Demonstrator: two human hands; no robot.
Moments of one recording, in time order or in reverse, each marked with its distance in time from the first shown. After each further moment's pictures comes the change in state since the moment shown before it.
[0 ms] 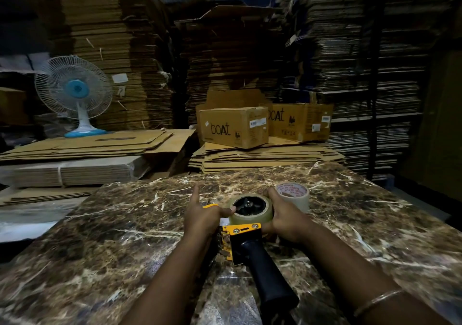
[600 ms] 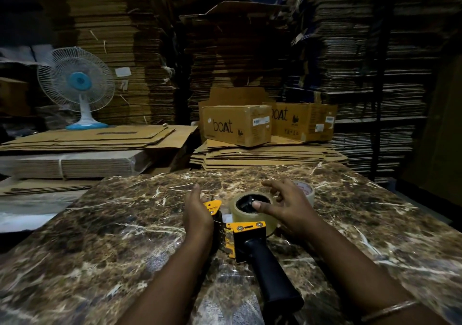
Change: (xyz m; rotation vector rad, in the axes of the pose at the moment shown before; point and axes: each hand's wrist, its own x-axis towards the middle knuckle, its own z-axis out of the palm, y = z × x) left_hand 0.012 -0.021 -0.001 -0.335 0.172 -0.058; right_hand -0.008 -0.023 -0.003 -0.058 0.235 -0.061
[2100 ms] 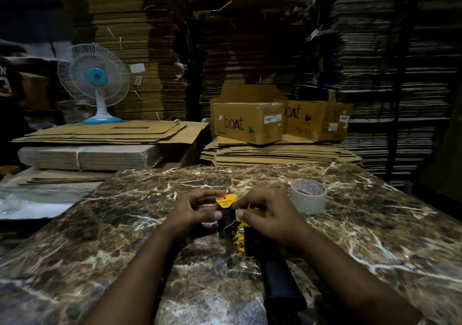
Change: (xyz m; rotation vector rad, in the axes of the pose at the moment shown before) left_hand 0.017 0.036 -0.066 0.337 -0.708 0.106; right_hand -0.012 -0.047 0.035 -0.063 -0.114 -0.356
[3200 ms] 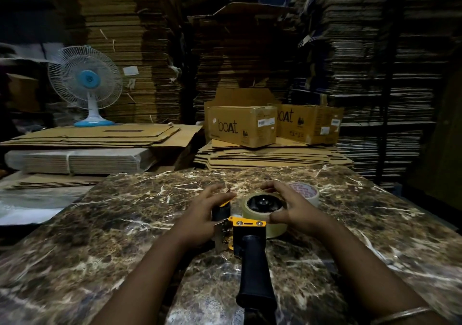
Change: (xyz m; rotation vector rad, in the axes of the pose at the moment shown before) left_hand 0.011 0.000 0.024 0.857 -0.014 0.210; right_hand -0.002 0.052 -0.046 0.118 -0.164 0.372
